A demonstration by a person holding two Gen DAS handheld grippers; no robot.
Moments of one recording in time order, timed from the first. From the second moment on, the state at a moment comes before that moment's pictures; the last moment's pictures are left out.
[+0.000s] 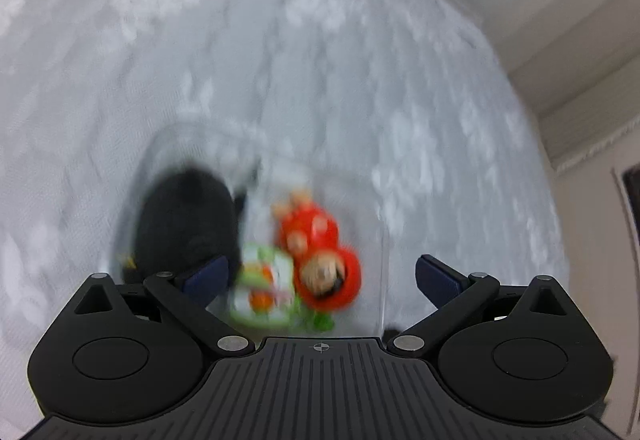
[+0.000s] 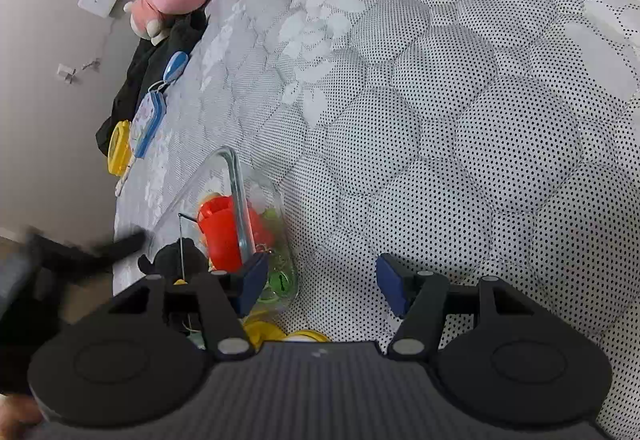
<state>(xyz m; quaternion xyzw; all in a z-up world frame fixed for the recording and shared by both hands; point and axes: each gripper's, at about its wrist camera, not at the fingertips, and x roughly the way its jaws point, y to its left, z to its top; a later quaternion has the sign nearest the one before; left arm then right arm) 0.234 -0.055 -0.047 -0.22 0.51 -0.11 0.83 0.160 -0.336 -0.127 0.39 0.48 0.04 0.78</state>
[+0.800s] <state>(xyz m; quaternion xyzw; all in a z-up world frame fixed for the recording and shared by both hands) 0.221 0.036 -0.066 -0.19 0.54 -0.03 0.82 0.165 -0.324 -0.135 0.41 0.50 0.09 0.76</state>
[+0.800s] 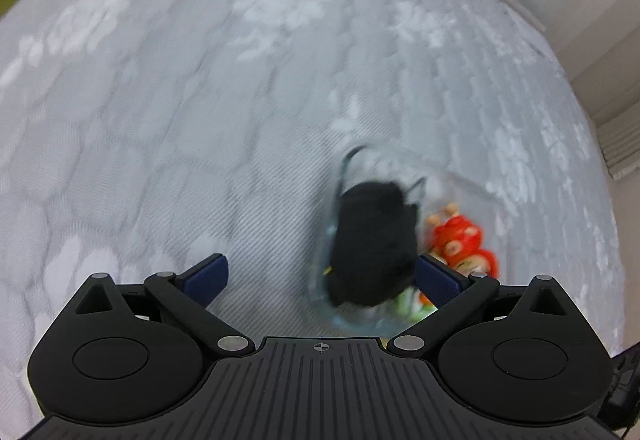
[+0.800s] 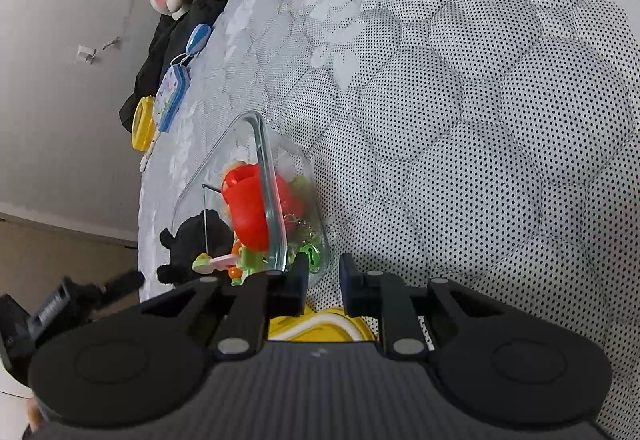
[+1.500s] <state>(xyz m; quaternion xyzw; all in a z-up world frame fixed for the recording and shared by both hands) 0.203 0.043 -0.109 -0.34 0.48 -0.07 0.80 0.156 -0.323 -0.124 0.39 0.47 0.07 0.79</state>
